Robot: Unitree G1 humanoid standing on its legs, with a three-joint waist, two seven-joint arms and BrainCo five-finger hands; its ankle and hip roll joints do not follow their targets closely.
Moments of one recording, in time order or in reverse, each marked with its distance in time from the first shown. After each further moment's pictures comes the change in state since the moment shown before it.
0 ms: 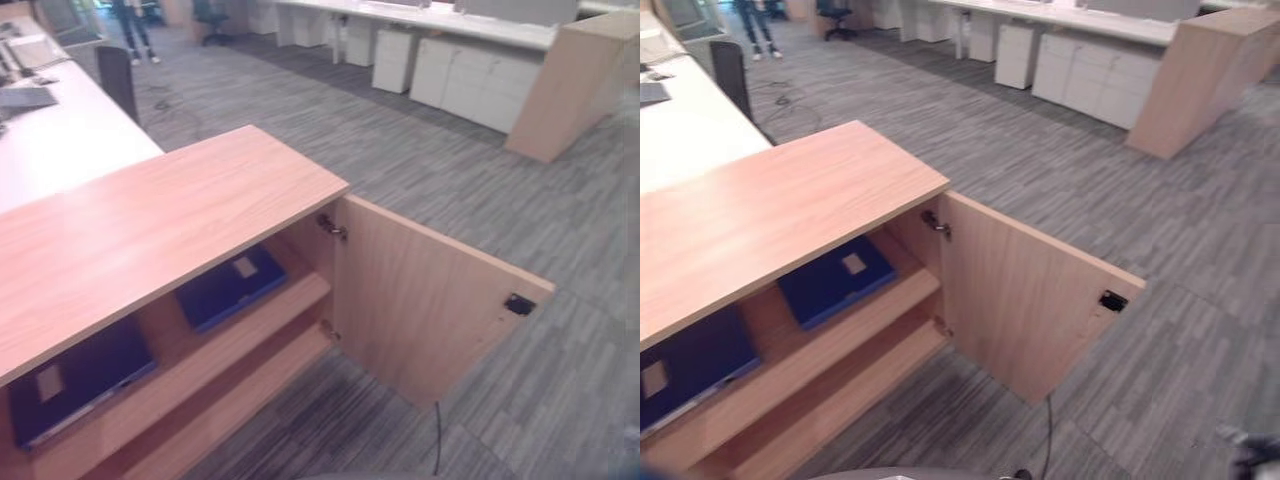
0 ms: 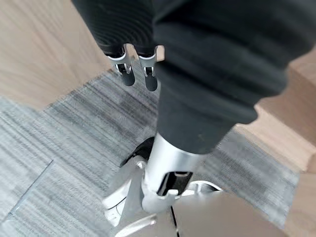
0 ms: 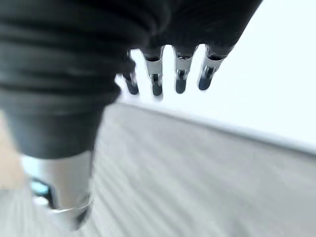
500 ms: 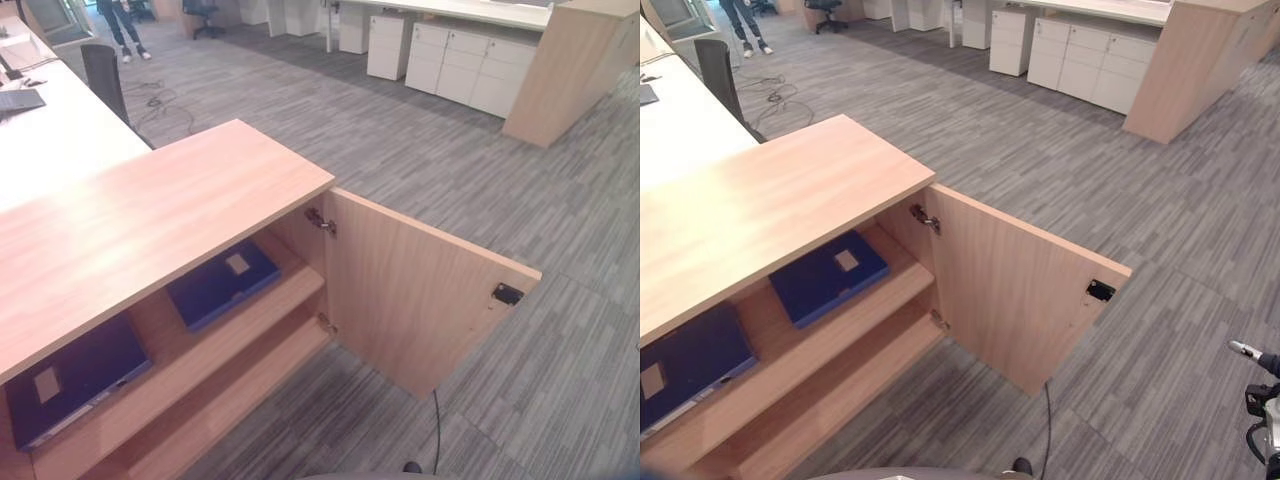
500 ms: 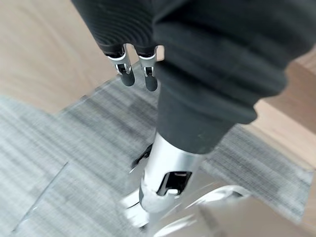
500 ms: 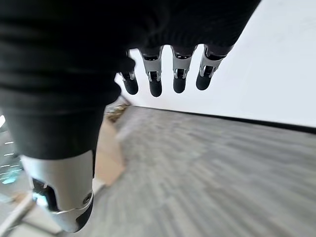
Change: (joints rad) left arm 0.067 -0.017 -0.008 -0.042 -0.003 -0.008 -0.004; right arm 0.074 0.100 -0.097 -0.455 -0.021 -0.079 -0.122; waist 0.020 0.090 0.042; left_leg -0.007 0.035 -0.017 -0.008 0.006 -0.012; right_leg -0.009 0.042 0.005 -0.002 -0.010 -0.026
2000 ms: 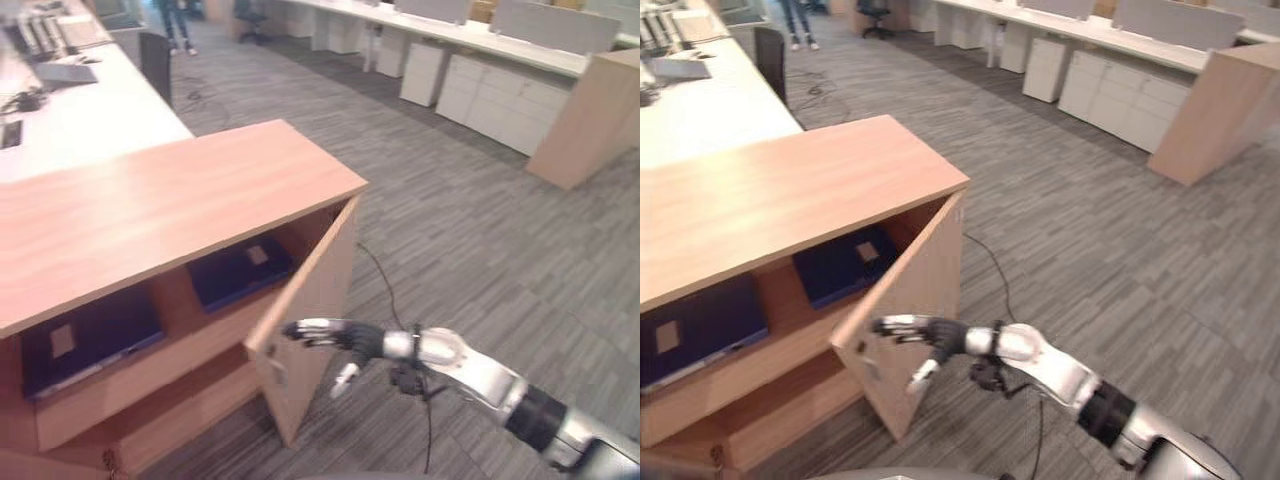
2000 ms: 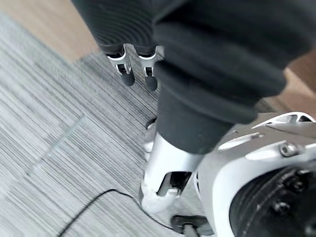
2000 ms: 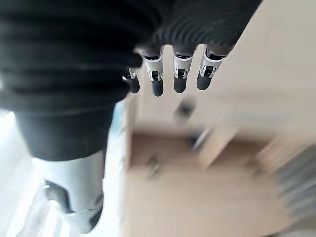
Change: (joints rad) left arm 0.074 -0.020 0.009 -0.076 0.083 -0.014 -0.043; right arm -0.469 0.382 1.172 -0.844 0.384 0.017 0.663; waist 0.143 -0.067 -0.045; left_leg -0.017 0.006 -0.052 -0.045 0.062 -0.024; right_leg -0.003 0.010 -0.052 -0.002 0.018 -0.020
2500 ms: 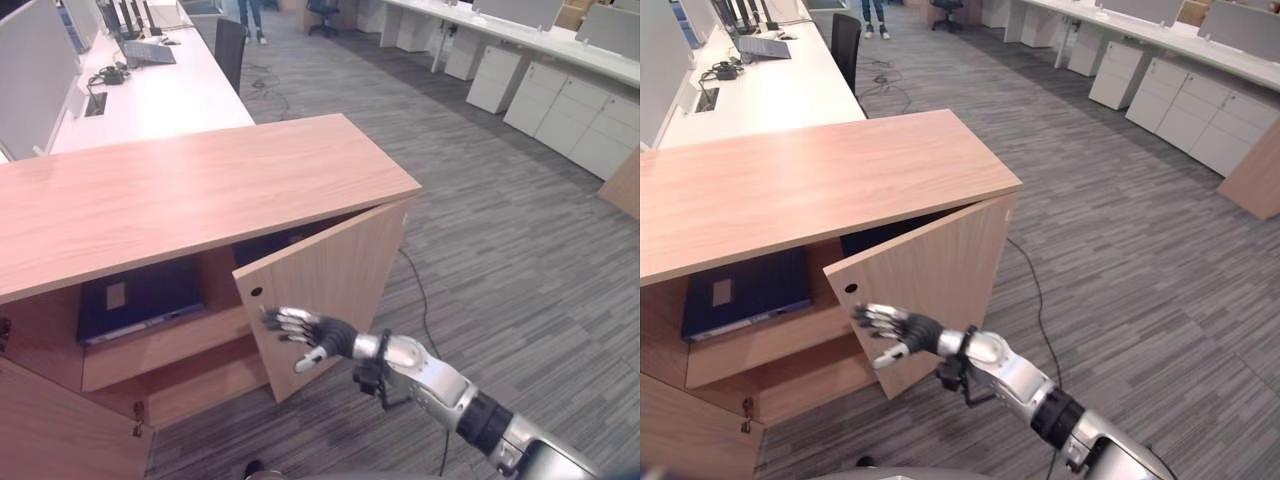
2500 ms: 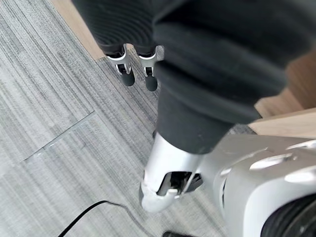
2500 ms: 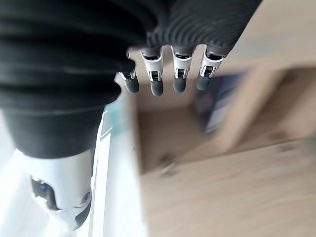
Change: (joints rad) left arm 0.001 -0.007 0.020 0.006 -0.009 -0.001 0.053; right arm 0.243 0.087 -0.099 0.311 -0.018 -0.022 -0.117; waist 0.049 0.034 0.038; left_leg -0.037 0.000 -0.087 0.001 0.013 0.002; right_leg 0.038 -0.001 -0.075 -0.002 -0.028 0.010
